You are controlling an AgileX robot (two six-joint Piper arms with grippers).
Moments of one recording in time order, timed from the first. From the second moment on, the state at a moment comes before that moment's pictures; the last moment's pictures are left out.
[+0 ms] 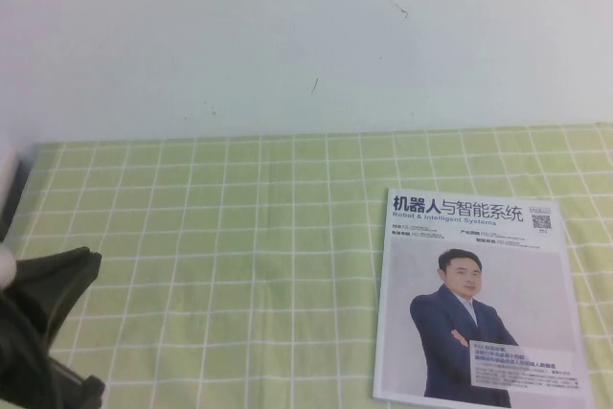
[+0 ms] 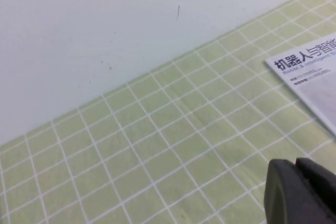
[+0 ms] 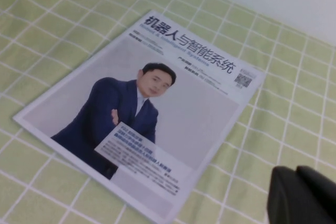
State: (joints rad) right arm 0.13 0.38 -0.49 0.22 0.77 -0.48; left arm -0.63 0.64 -0.58 0.44 0.43 -0.35
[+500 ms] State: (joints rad) right arm 0.13 0.31 -0.39 0.26 0.81 -0.48; left arm -0.63 0.48 -0.46 0.44 0.37 -0.35
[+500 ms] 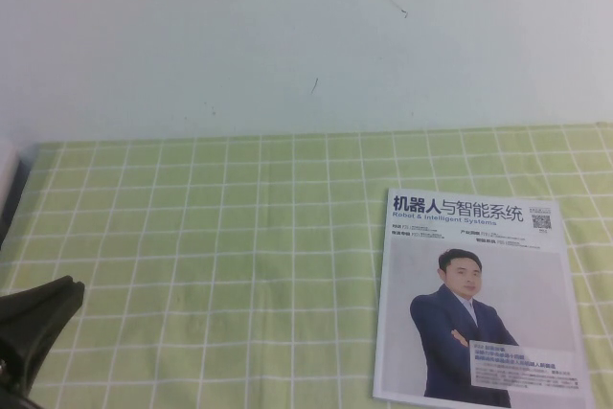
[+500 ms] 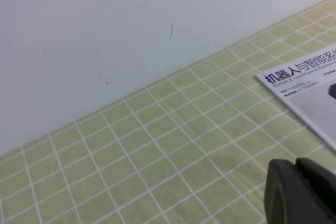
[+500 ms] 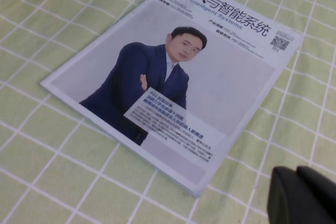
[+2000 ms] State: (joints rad) right arm 0.13 0.31 -0.39 0.27 0.81 -0.48; left arm -0.11 0.02 0.01 0.11 0.37 -0.24
